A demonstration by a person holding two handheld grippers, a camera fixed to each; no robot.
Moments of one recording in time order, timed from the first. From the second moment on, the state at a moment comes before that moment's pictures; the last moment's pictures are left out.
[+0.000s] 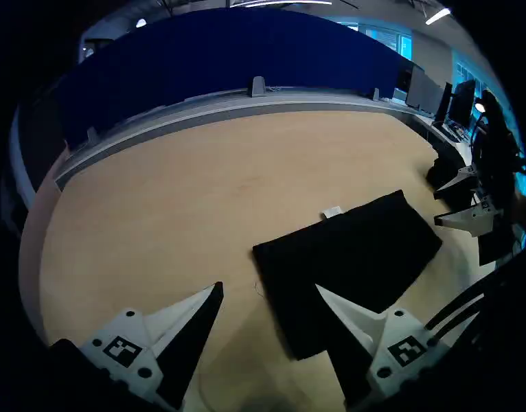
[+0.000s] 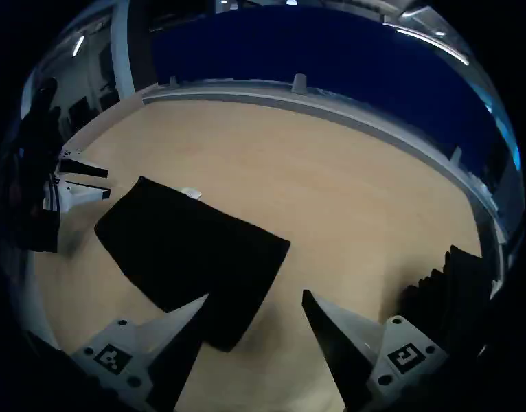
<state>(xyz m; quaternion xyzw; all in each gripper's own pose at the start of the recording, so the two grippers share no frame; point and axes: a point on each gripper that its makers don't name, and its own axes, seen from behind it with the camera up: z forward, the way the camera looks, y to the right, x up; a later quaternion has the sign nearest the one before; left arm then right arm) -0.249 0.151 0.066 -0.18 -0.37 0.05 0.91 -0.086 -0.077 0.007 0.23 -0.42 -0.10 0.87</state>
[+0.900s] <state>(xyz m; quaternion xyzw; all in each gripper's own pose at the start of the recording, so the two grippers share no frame) -0.246 0.128 -0.008 -0.15 -0.38 0.04 0.91 -0.090 -0.072 -0.039 0.26 -0.43 -0.12 0.86</state>
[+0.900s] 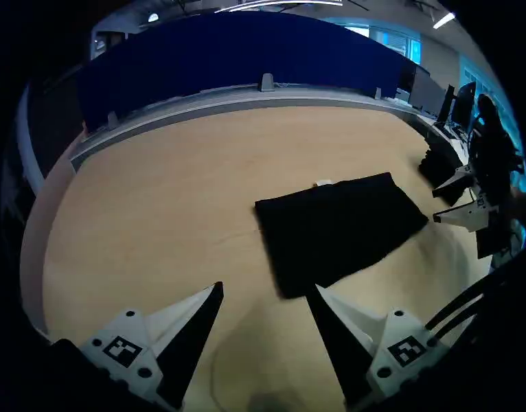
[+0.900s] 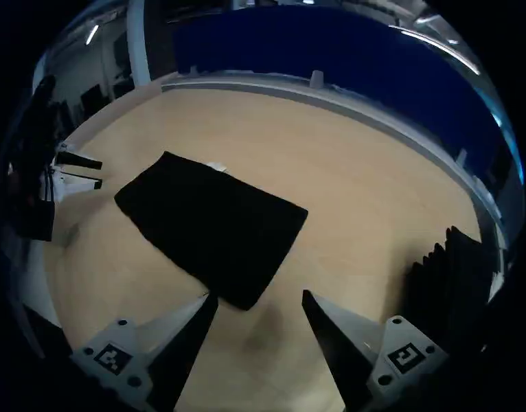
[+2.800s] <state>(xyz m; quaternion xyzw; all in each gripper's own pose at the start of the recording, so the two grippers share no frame) -0.215 0.048 -0.116 -0.06 -0.38 0.00 0.92 -0.097 -0.091 -0.039 0.34 -0.44 -0.20 0.80</state>
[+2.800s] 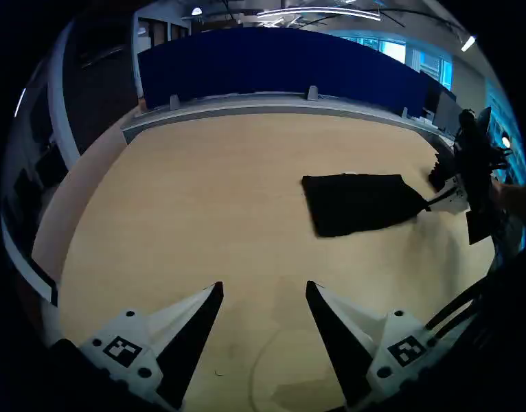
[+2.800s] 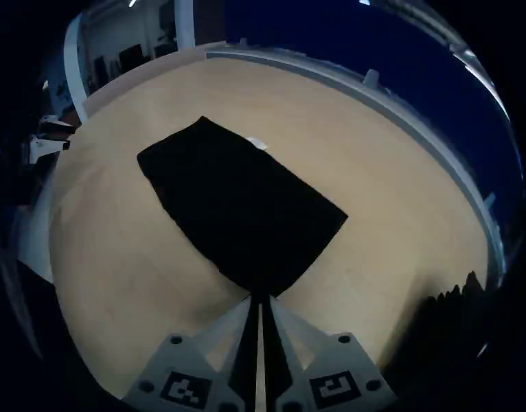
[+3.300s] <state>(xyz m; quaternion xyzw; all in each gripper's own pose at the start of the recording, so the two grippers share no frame) -0.184 0.019 -0.129 -0.03 -0.35 -0.02 0.94 -0.029 -0.144 0.000 0.37 -0.38 -0.25 0.81</state>
